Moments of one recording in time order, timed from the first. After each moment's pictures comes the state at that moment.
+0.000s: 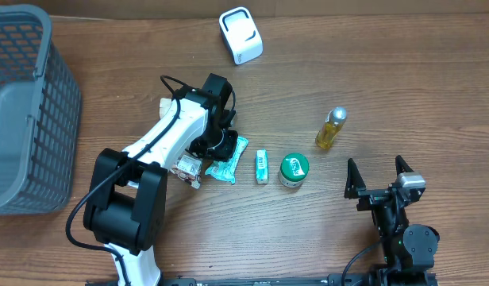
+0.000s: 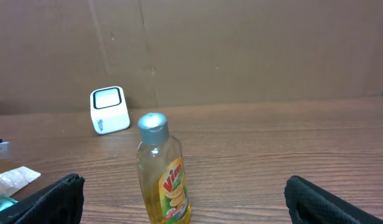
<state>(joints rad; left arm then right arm) -0.39 1.95 1.39 -1.02 0.21 -0.17 -0.01 0.01 0.02 -0.03 -0.09 0.09</state>
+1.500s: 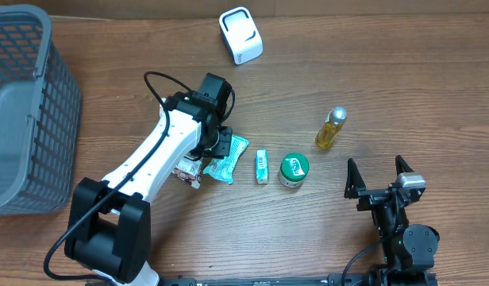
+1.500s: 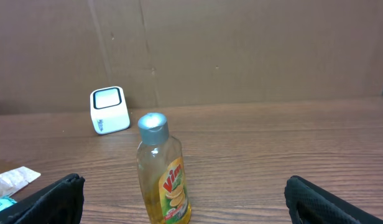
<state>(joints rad) -0.42 1.78 1.33 -0.98 0.03 -0.29 -0.01 0.01 0.02 -0.03 -0.09 0.09</state>
